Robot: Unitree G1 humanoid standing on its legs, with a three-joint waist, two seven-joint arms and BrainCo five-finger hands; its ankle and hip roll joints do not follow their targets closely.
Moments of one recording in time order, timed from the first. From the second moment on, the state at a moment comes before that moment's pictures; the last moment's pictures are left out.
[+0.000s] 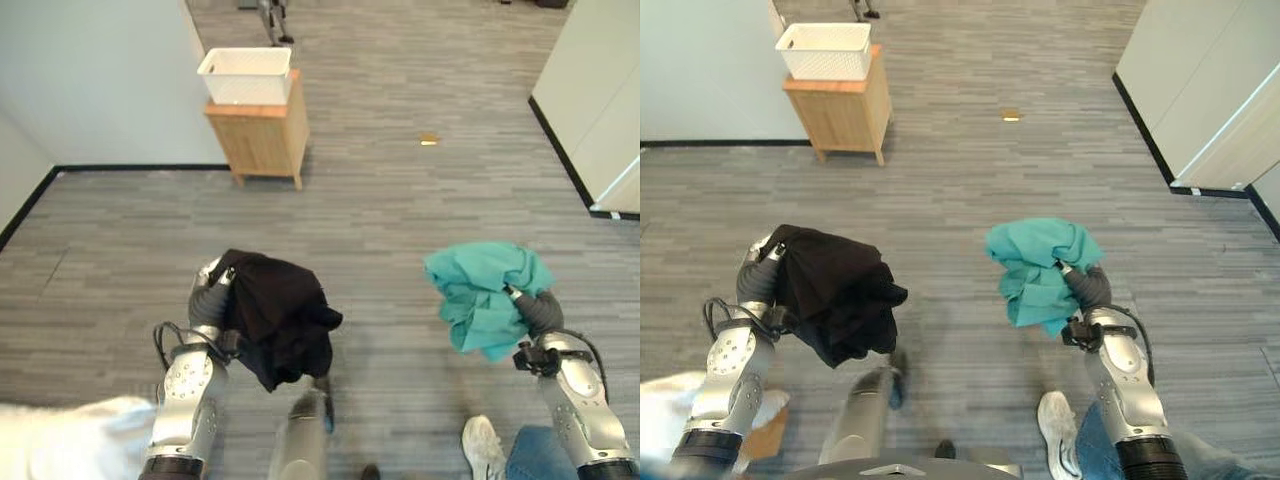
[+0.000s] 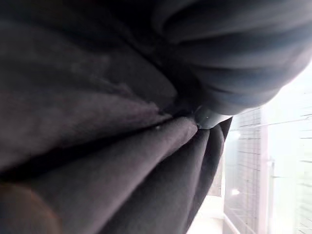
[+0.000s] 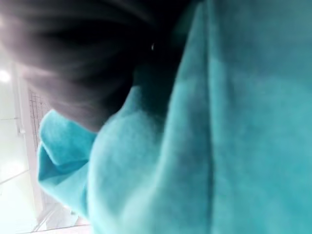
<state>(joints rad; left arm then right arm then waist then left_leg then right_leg) 0.05 0.38 0.05 0.04 -0.47 -0.17 0.09 0.04 -0.44 0.03 0.03 0.53 -0.14 0.06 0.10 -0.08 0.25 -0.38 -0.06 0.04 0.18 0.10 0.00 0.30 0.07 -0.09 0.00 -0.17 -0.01</state>
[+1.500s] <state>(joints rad) 0.09 0.37 0.05 0.08 -0.50 -0.14 0.08 0.20 -0.34 -0.08 0.06 0.57 -0.11 0.03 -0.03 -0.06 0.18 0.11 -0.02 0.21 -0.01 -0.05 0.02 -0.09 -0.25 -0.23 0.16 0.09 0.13</state>
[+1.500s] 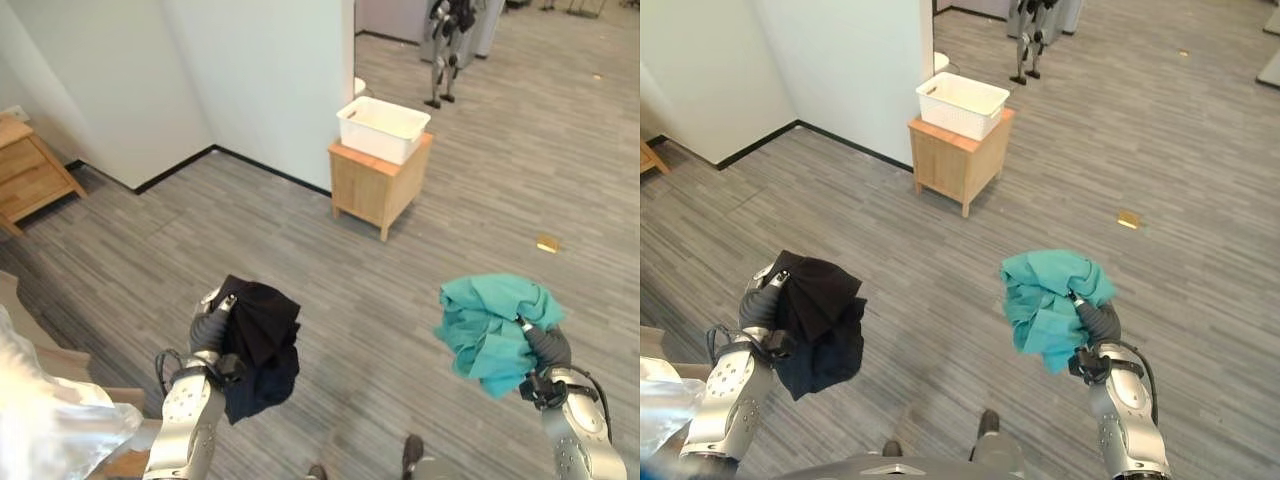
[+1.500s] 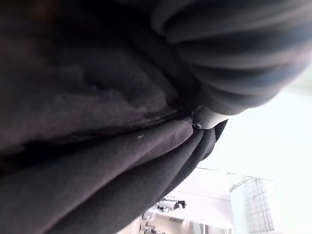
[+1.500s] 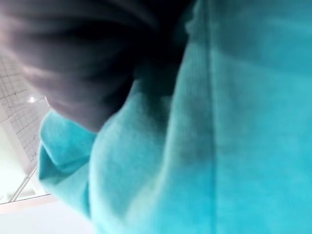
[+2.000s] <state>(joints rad) -0.01 0.36 0.02 0.15 -0.51 -0.14 0.08 0.22 -0.36 -0.08 0.01 0.55 -0.10 0.06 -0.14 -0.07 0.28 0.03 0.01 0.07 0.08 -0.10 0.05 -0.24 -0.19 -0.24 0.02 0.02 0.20</state>
